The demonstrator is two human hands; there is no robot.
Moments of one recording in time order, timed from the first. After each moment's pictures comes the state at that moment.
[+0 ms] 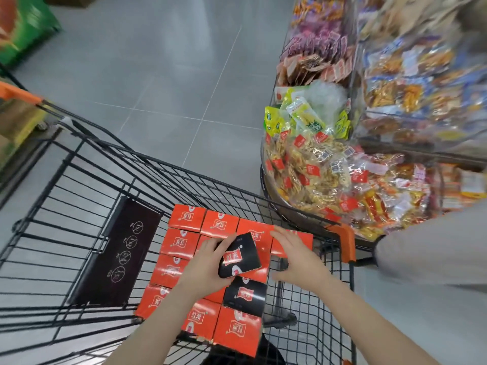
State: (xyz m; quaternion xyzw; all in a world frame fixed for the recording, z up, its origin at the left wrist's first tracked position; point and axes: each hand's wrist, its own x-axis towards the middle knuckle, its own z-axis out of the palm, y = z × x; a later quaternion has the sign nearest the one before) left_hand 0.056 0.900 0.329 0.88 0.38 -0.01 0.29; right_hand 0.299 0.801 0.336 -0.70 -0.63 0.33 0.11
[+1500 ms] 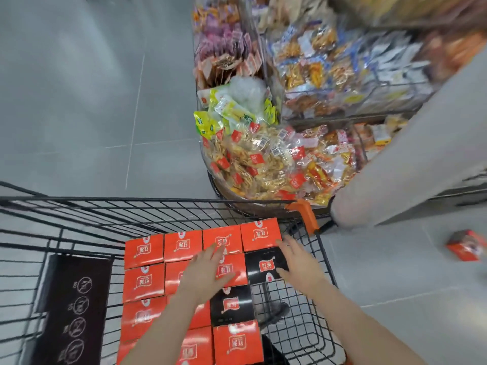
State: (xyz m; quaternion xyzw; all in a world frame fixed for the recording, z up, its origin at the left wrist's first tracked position) left_hand 0.105 0.917 0.284 0.93 0.26 -0.18 0.19; right_hand 0.292 0.733 0.289 -0.86 -0.44 0.24 0.02
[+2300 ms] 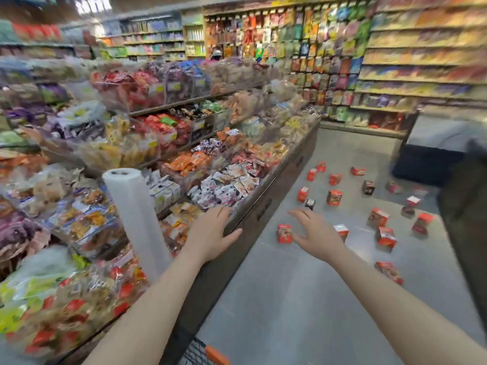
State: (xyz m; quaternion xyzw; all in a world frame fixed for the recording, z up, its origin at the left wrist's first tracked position) left_hand 0.319 0.629 0.601 0.94 -0.27 0.16 0.11; right_hand 0.272 0.350 0.595 -0.98 -0.07 -0.15 0.15
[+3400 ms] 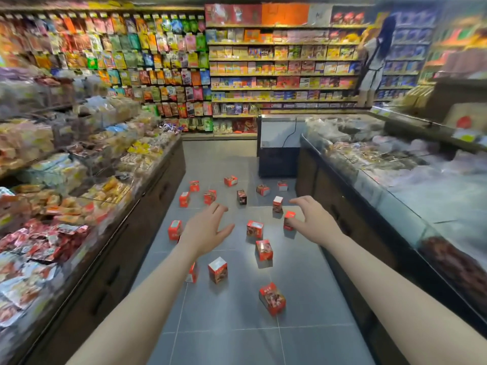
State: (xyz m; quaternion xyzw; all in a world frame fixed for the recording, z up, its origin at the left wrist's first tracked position) left_hand 0.574 -0.044 0.597 0.84 -0.51 0.12 0.17; right_hand 0.390 -0.255 0.615 -0.93 0.26 -0.21 0.17
